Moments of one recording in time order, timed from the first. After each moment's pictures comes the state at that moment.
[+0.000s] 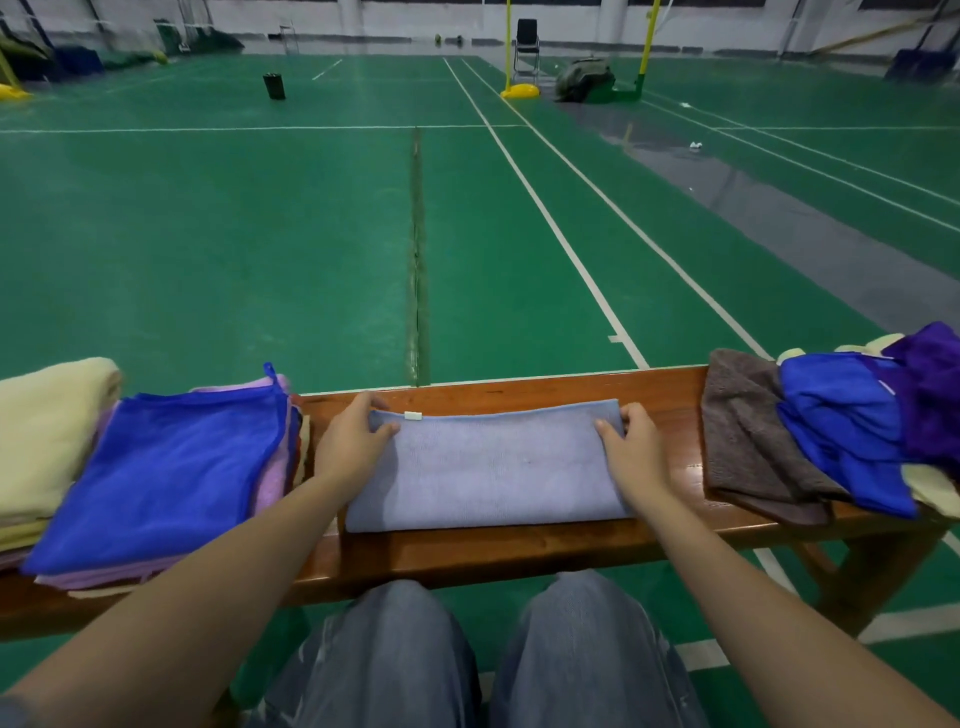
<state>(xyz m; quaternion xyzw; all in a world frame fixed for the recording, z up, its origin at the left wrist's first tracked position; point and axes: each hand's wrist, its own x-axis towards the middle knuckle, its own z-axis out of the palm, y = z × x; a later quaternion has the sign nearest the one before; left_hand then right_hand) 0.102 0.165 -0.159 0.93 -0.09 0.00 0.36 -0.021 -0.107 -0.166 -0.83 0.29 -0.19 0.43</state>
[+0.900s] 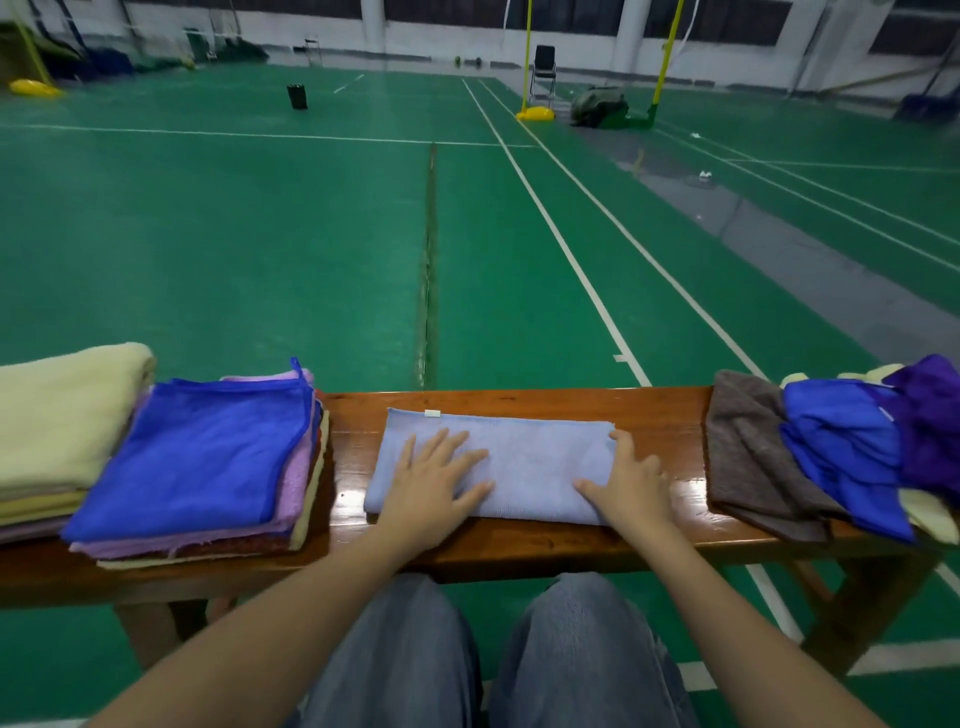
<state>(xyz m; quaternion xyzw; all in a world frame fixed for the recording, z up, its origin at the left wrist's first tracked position) 0.041 0.141 -0.184 0.93 -0.33 -0.02 0.16 -0.044 -0.075 -0.152 -0.92 0.34 0.00 0.21</state>
